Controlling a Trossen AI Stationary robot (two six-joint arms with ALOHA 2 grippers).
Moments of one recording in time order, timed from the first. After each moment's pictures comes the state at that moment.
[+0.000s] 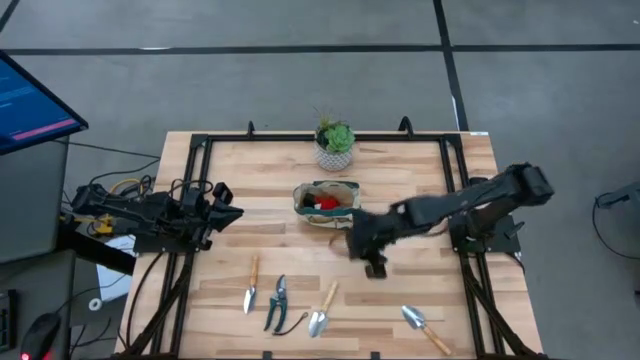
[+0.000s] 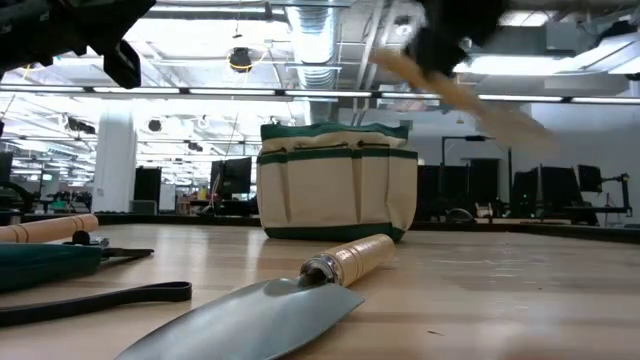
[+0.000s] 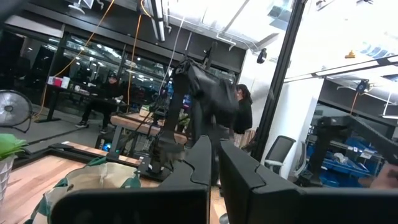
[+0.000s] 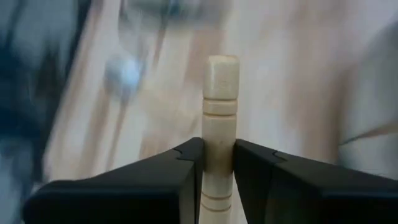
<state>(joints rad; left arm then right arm) -0.21 0.17 0.01 0.53 -0.19 -0.24 0.23 1.52 1.15 -0.53 -0.07 0.17</state>
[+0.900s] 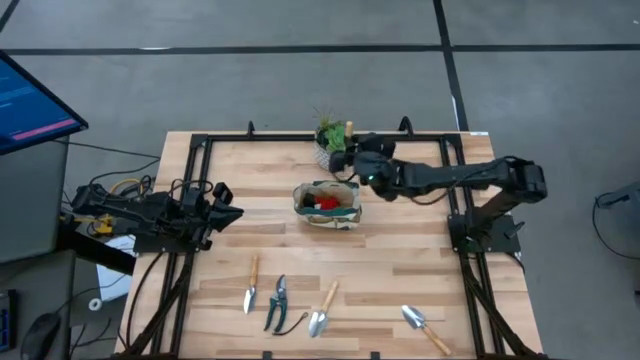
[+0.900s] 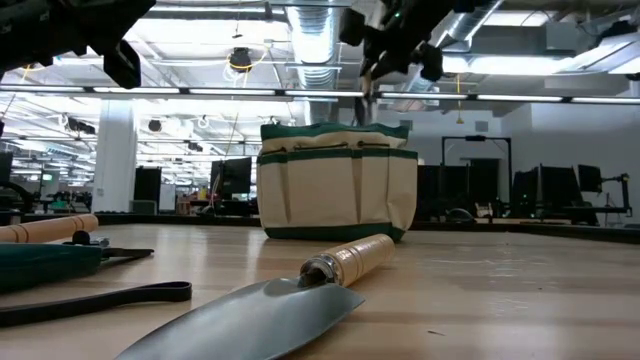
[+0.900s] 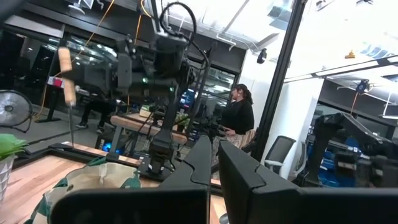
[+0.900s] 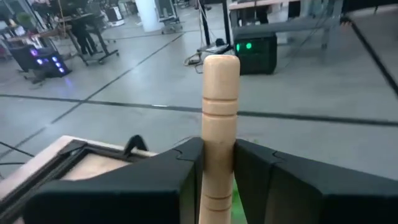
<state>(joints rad) -0.21 0.17 0.01 0.53 -0.19 -0.24 -0.09 1.55 1.15 -0.01 0.99 0.57</state>
